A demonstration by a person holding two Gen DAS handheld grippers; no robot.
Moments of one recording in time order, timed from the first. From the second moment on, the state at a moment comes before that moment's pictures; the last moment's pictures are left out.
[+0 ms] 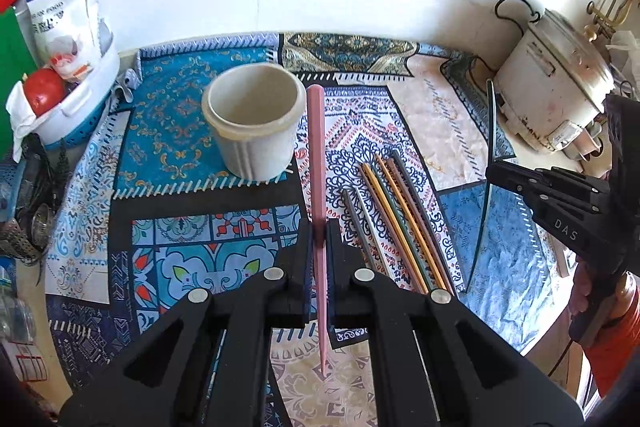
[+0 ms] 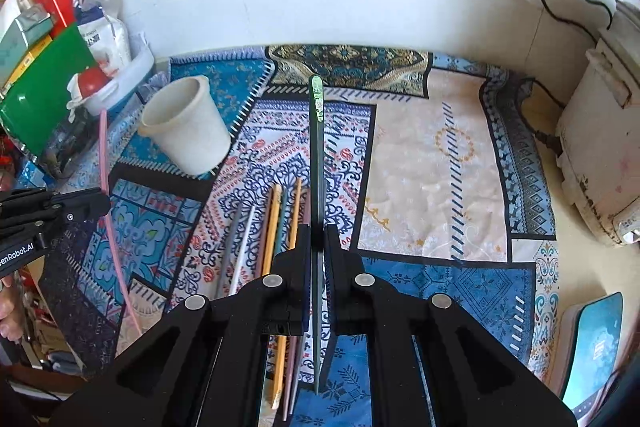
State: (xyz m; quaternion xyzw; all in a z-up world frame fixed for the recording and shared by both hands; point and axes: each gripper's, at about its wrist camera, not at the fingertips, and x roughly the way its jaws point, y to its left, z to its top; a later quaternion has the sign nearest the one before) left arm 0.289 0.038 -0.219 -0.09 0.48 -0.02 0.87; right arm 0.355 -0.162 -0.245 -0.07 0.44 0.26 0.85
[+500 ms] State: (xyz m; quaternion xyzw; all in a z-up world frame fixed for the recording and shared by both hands) left arm 0.266 0.060 -0.167 -0.10 0.42 -0.01 0.90; right arm 0.338 -0.147 -0.194 -0.07 0.38 0.27 0.88
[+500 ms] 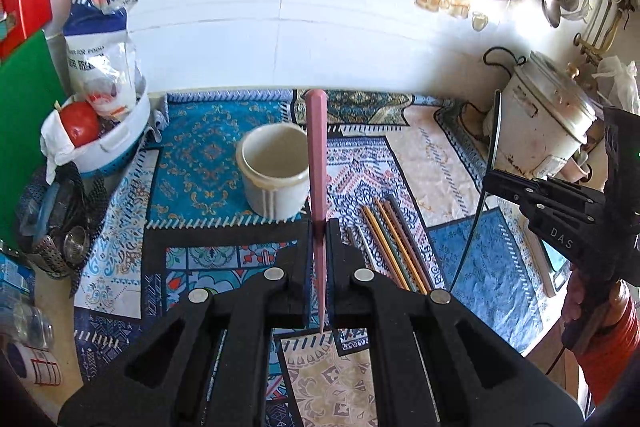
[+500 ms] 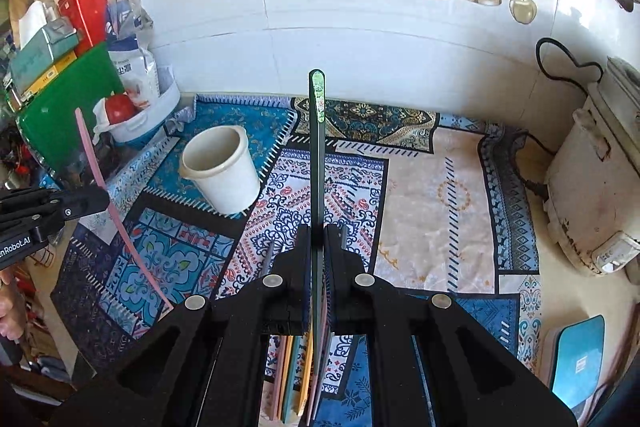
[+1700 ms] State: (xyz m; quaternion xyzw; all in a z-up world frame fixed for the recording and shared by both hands) left arm 0.382 0.137 -0.138 -0.15 0.34 0.09 0.92; right arm 0.426 0.011 -0.167 -0.07 0.30 0.42 0.85
